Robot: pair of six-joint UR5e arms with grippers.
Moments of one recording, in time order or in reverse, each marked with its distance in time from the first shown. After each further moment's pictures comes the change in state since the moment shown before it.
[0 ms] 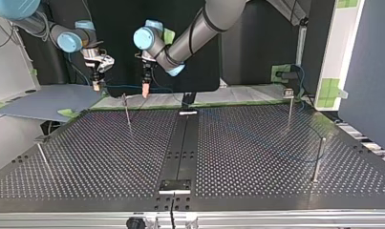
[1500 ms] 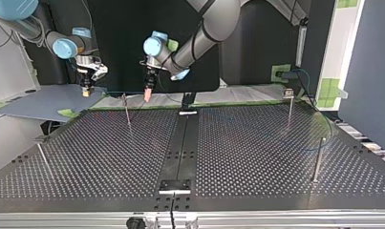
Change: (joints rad) left arm 0.056 -0.171 0.124 0.150 0.098 -0.024; right arm -0.017 0.006 -0.079 0.027 0.114 -0.055
